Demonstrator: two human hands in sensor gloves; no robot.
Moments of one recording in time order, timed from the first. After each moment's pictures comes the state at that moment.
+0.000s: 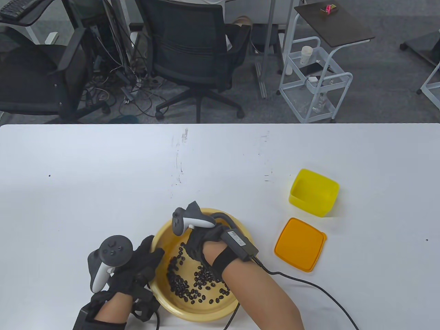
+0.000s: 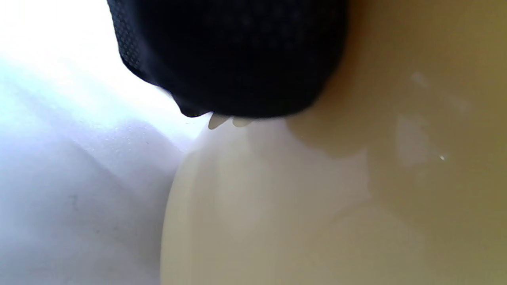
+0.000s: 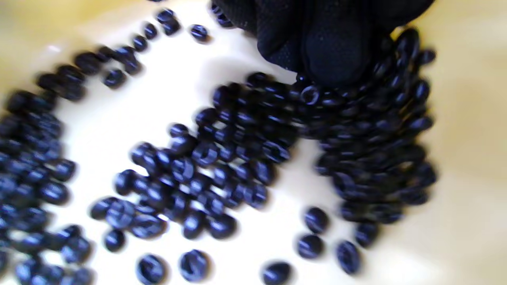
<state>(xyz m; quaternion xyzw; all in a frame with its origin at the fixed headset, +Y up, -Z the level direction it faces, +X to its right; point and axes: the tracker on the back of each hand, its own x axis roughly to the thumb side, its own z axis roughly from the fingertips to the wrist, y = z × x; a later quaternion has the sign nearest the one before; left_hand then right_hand) -0.259 -0.747 -0.230 -0.14 -0.01 0.41 0.90 -0.069 -0.742 -0.315 -0.16 -0.40 -0.90 0.09</state>
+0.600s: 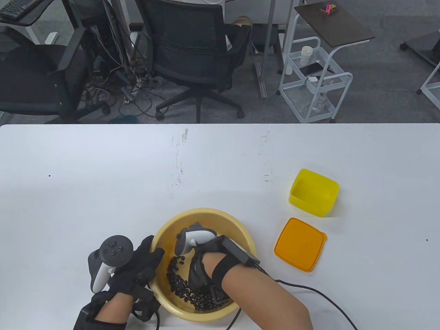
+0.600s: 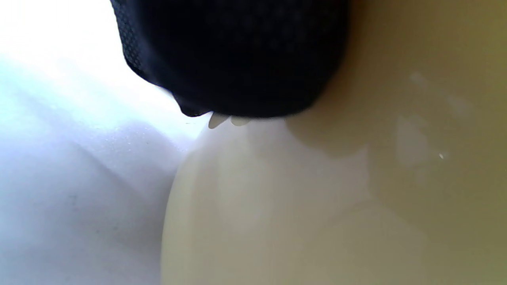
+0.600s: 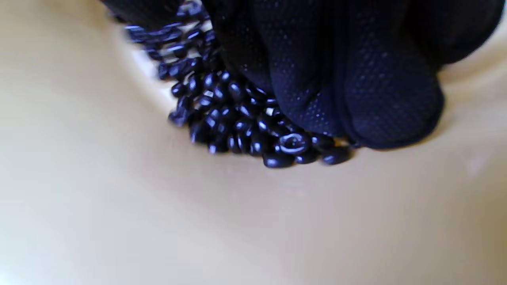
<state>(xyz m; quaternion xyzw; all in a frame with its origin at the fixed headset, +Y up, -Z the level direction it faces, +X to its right) -0.259 -0.747 -0.230 -0.14 -0.01 0.41 0.90 -0.077 -0.771 -0.262 -0.18 -0.63 -0.75 -0.02</state>
